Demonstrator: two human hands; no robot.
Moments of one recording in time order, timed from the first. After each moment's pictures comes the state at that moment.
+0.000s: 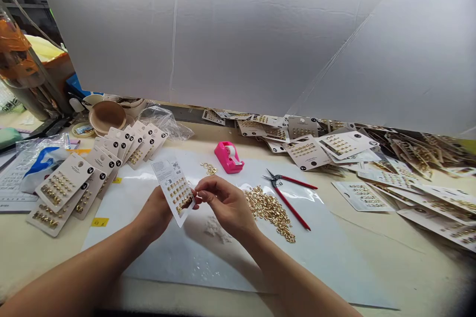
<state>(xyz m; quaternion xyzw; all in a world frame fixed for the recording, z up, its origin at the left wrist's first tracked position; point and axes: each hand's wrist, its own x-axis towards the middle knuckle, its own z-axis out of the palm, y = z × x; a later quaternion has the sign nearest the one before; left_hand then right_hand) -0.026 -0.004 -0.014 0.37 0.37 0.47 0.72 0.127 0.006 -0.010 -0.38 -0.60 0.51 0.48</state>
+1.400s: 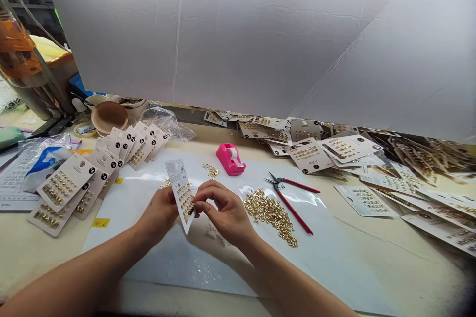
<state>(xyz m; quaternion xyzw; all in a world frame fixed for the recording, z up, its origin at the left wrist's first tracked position) -0.026 -0.006 -0.012 0.40 0.39 0.44 0.70 0.124 0.004 -0.019 -0.36 -0.62 0.51 0.47</state>
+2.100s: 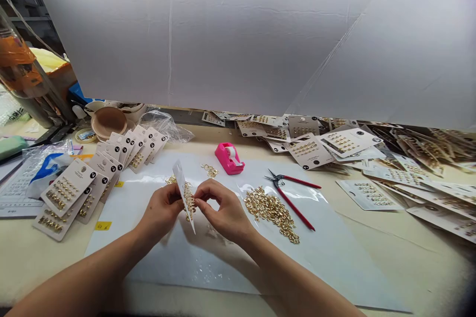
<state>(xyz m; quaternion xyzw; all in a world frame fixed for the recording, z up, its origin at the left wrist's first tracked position) -0.028 -0.004 -0.015 0.45 0.47 0.45 0.62 0.127 0.008 -0.010 -0.41 -0.71 0.38 0.43</state>
